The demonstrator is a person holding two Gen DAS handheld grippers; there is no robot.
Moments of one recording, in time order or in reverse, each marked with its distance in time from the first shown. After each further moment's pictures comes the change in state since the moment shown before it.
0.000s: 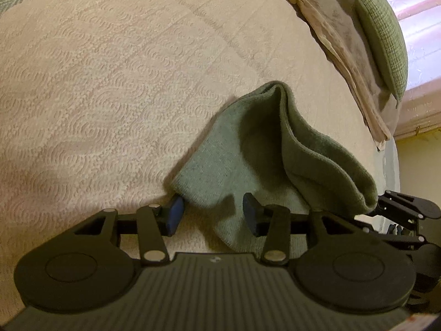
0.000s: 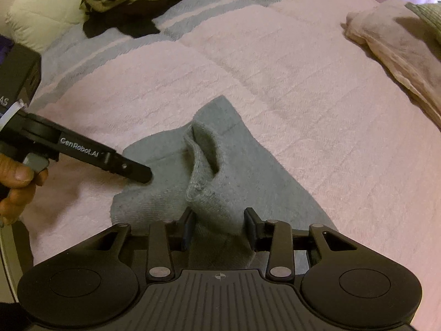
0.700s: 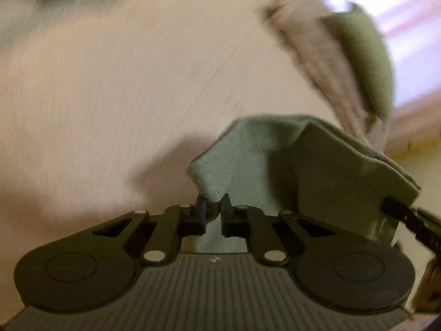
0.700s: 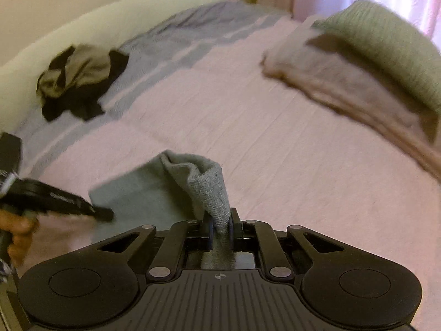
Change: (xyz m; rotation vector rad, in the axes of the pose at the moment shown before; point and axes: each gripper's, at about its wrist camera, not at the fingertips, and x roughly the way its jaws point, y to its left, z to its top) left arm -0.040 -0.038 0.040 0.083 -0.130 -0.023; right arm -0.107 -0.058 0.009 0.207 -0.233 -0.137
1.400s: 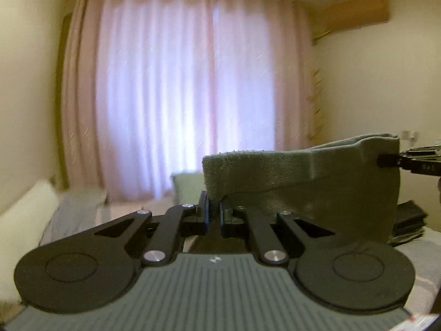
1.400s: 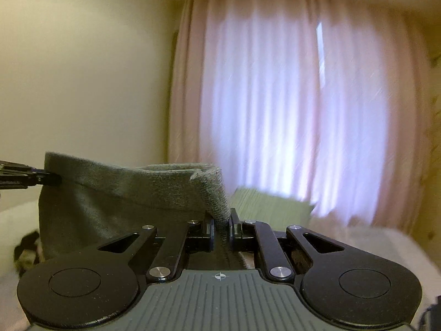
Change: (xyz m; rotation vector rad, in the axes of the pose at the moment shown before) left arm -0.339 -0.260 0.058 0.959 -0.679 -0.265; right arm -0.376 0.039 0.027 0.144 -0.762 -0.376
